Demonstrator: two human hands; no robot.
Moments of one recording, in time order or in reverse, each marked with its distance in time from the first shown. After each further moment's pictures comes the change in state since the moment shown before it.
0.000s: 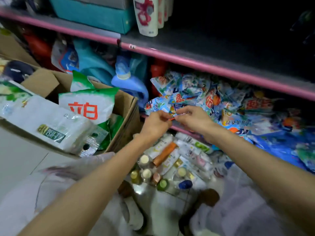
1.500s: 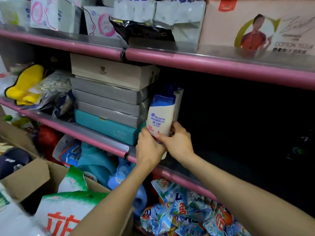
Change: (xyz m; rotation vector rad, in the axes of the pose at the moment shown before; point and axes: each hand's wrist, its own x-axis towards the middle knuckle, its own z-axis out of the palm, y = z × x) left_hand 0.167 0.152 -0.119 0.015 0.598 0.314; right_hand 0.135 -0.222 -0.029 0.007 0.368 -0.546
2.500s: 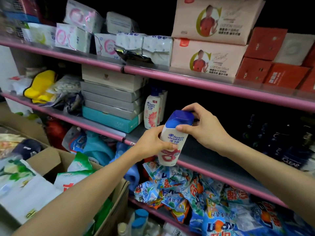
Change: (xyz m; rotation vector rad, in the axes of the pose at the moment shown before) left_hand -0.103 0.078 -0.083 -0.270 -0.631 0.231; right_hand -0.124 -0.081 -0.170 -0.184 -0.096 -0.277
